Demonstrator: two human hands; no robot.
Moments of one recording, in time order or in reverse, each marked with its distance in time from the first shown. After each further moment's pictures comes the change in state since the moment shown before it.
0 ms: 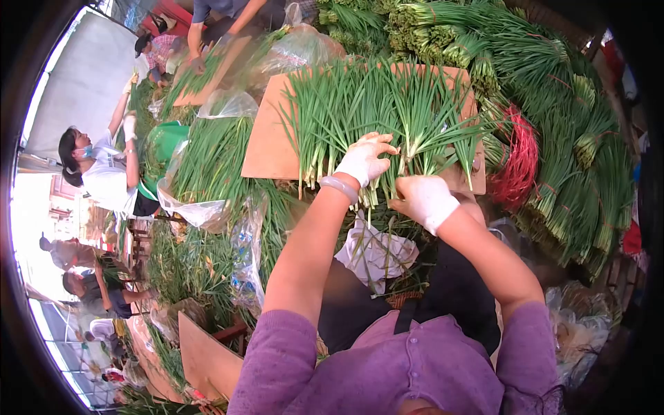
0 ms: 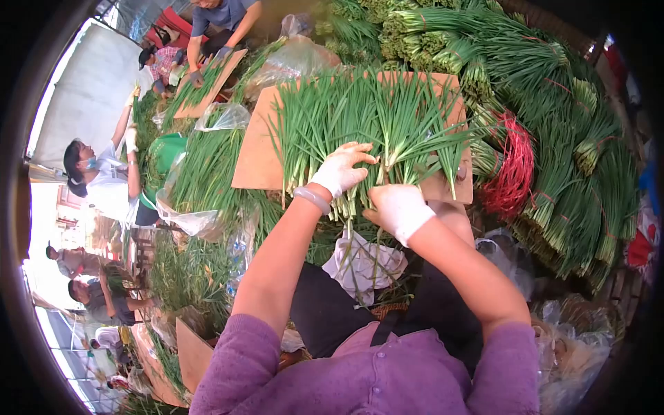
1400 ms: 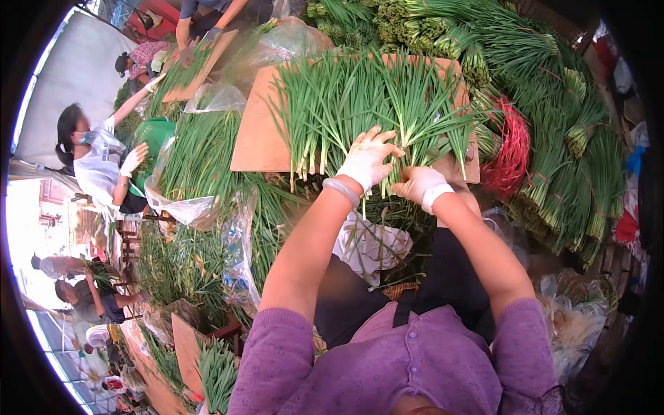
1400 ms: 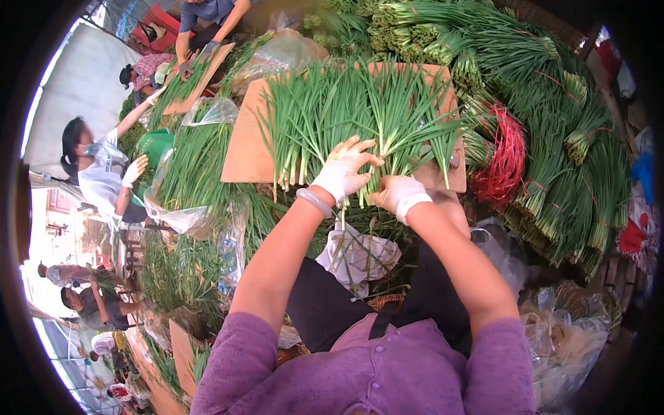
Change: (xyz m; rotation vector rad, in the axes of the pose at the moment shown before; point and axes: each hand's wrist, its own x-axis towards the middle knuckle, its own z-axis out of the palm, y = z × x) left_hand -0.013 0.027 0.010 0.192 -0.053 0.040; right_hand 0.010 0.026 0.028 0.208 -0.032 0.311
